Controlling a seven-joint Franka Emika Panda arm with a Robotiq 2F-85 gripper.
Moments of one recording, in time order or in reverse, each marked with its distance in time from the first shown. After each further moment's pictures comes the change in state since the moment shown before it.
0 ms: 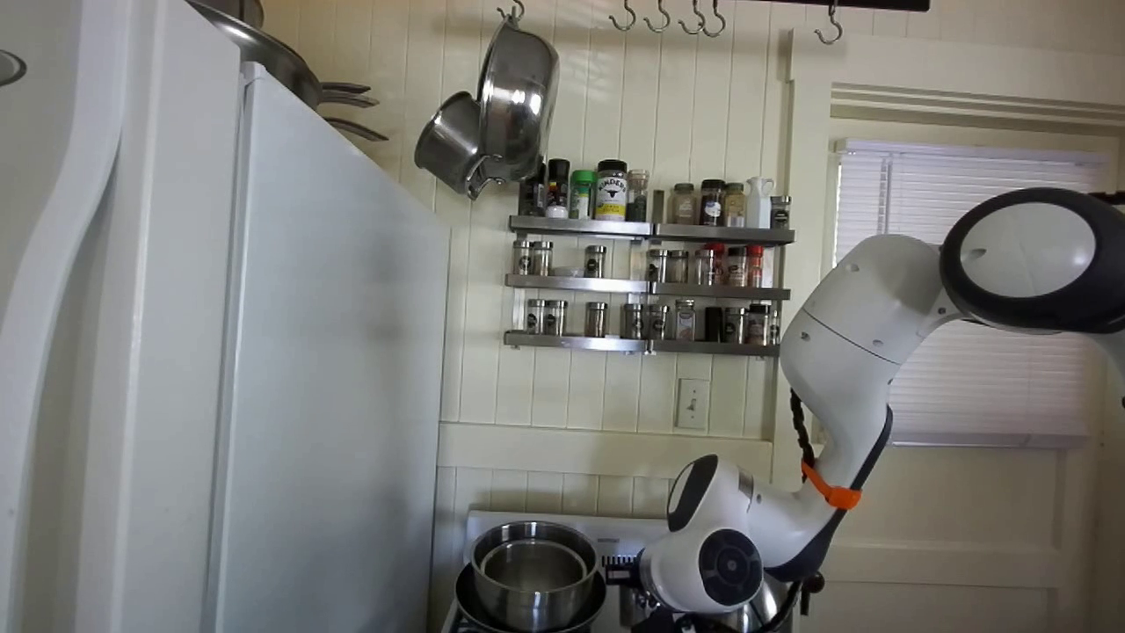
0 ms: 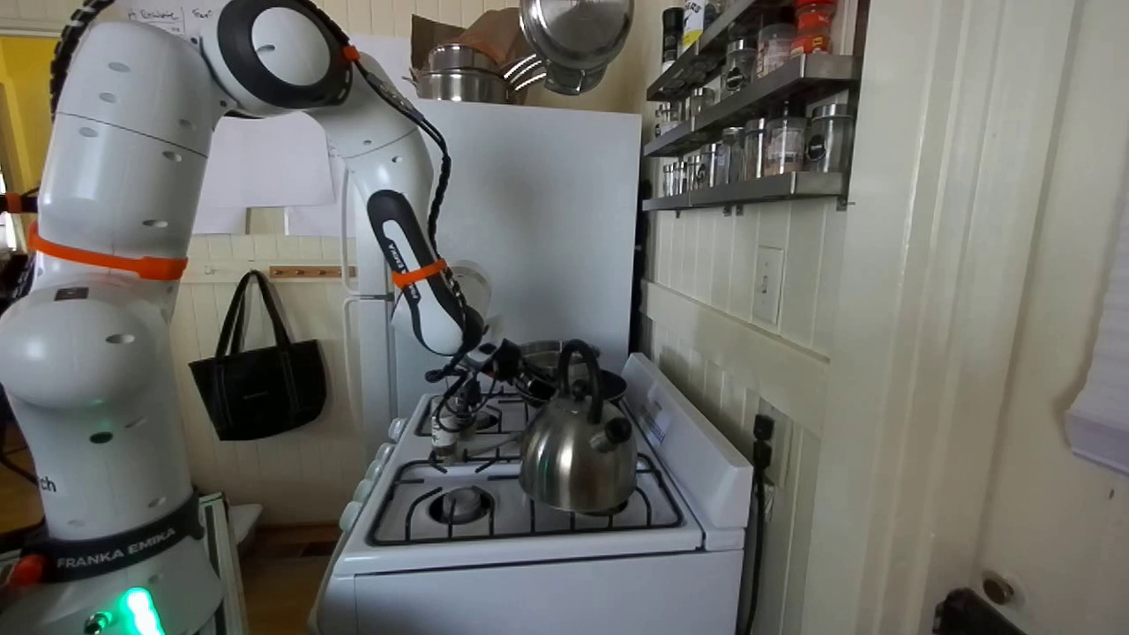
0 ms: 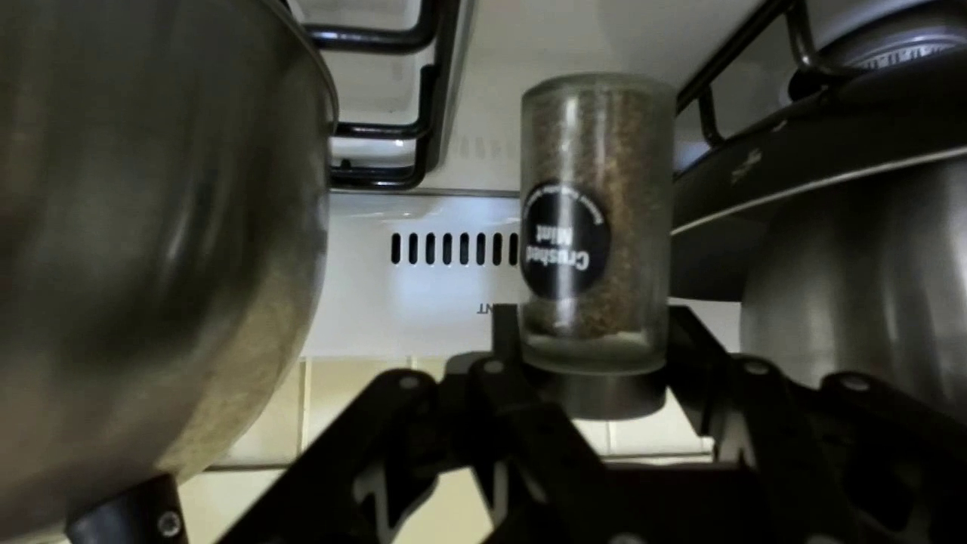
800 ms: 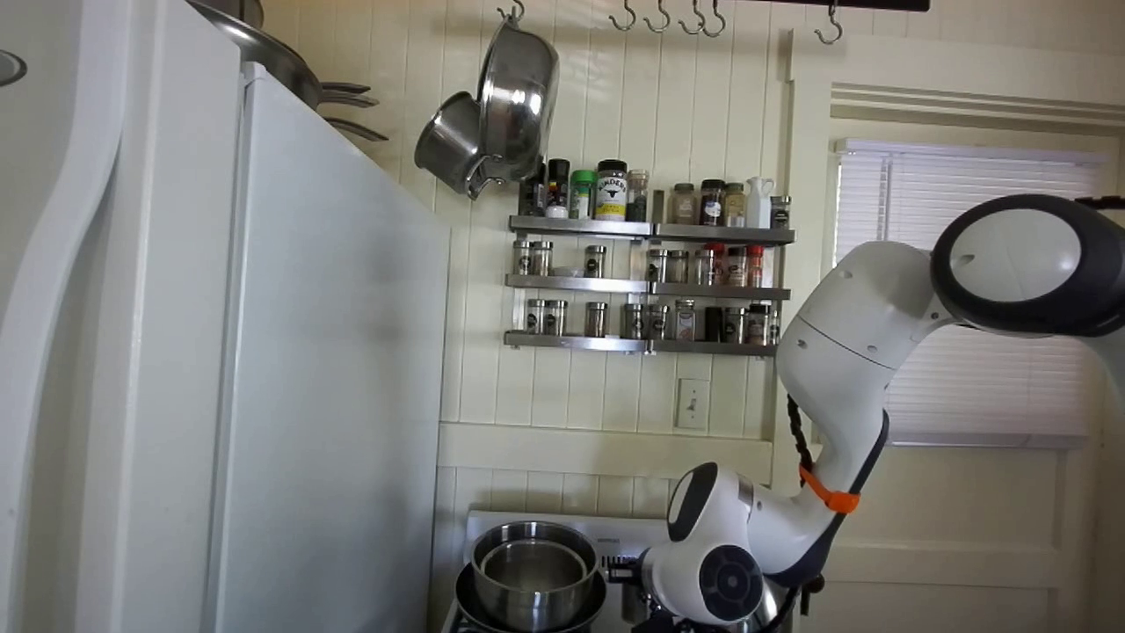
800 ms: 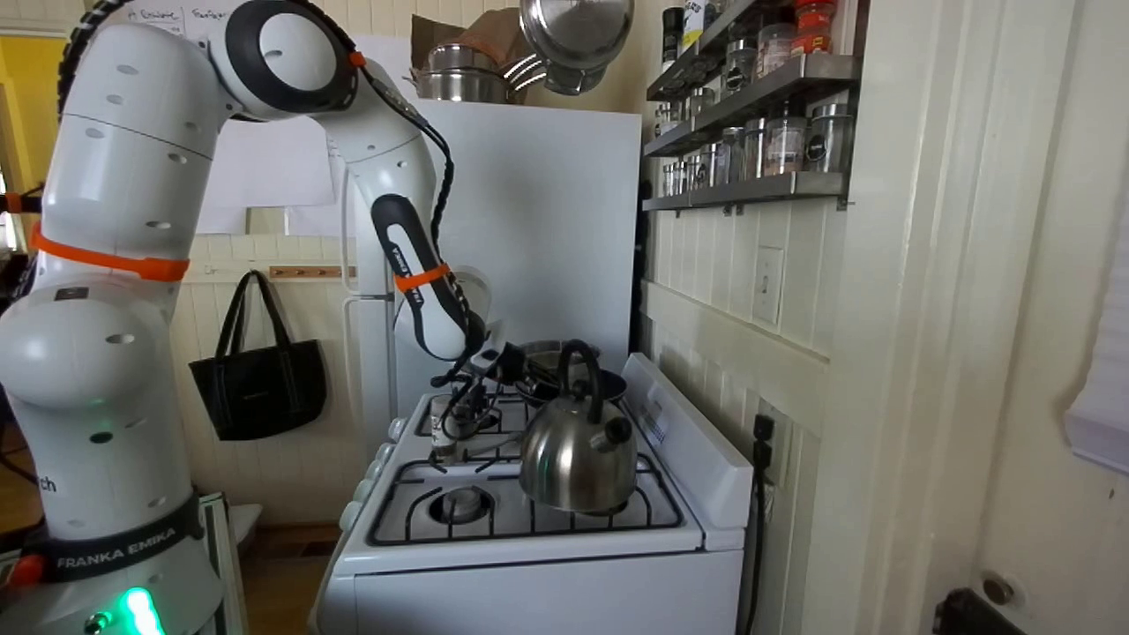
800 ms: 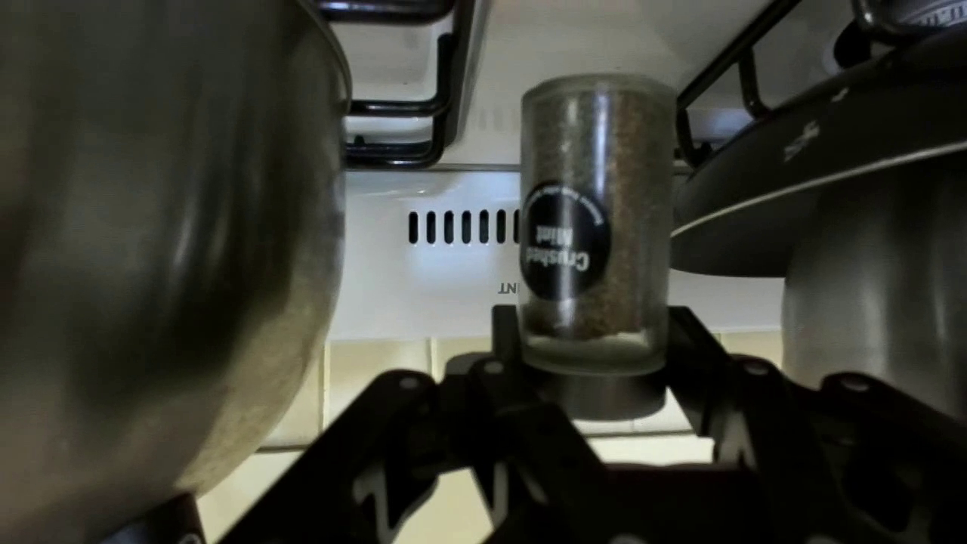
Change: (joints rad) arm 0.000 0.023 -0.001 -0.001 -0.042 -0.075 0.063
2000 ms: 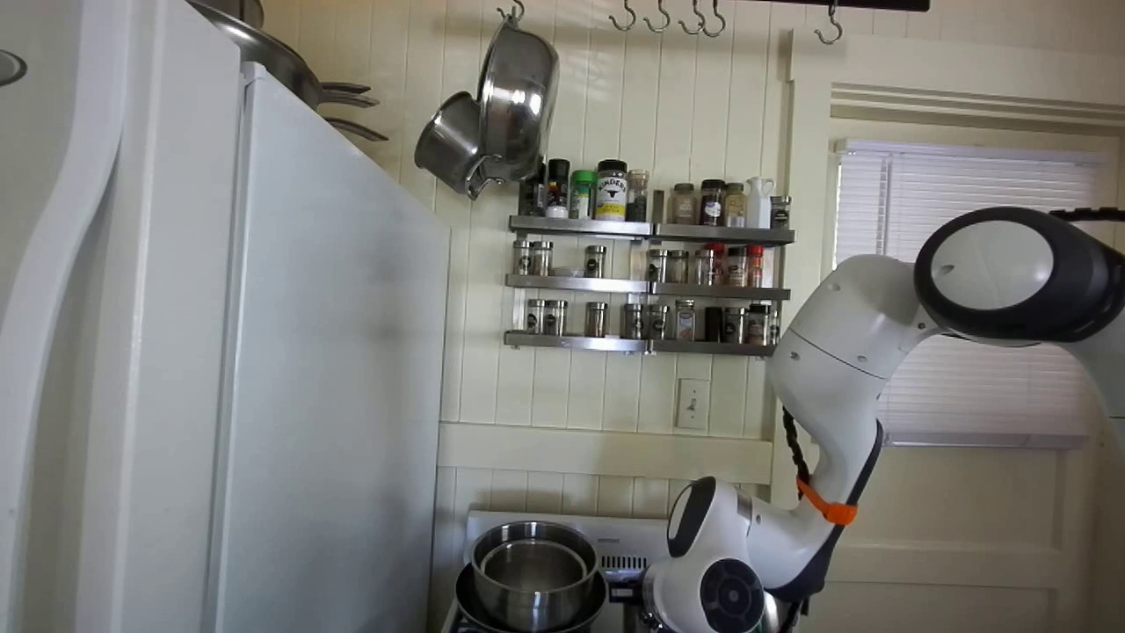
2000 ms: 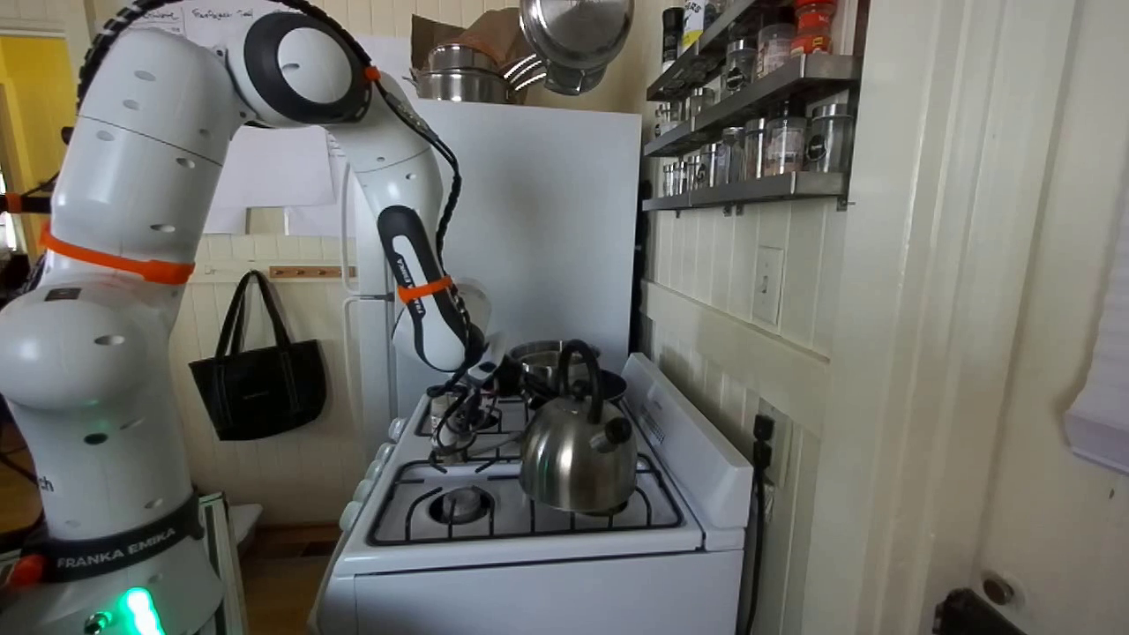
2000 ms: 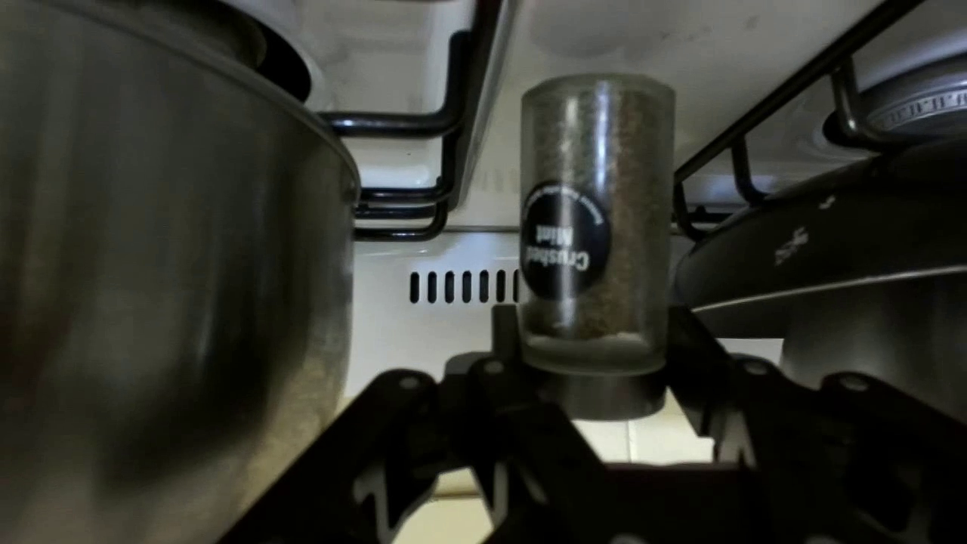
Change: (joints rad) arm -0.054 0.048 0.056 0.003 -0.010 0.000 0.002
